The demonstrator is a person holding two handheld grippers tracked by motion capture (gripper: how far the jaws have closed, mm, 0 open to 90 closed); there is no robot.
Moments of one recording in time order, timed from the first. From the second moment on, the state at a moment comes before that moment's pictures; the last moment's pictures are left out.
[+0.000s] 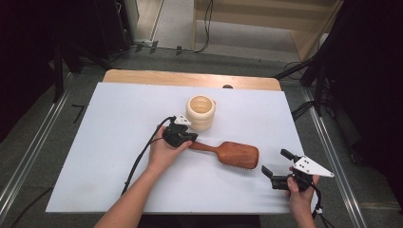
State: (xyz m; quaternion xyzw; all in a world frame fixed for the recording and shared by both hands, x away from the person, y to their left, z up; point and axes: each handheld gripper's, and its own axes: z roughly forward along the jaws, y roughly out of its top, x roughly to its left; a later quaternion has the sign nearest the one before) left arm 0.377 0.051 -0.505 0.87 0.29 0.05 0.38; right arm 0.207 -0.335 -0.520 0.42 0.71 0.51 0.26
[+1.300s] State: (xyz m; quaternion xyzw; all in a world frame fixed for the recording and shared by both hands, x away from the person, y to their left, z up) left arm 0.324 0.047 -0.471 0.90 0.18 0.01 0.40; right arm 0.207 -0.334 -0.520 0.42 0.71 0.50 0.26
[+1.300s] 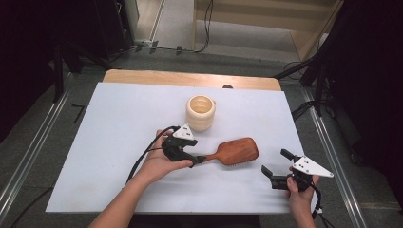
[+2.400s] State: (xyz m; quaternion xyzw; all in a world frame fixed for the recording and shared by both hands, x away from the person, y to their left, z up) left arm 0.323 -0.017 -0.499 0.94 0.15 0.02 0.31; right arm 0.207 -0.334 -0.520 0.42 0.71 0.50 0.26
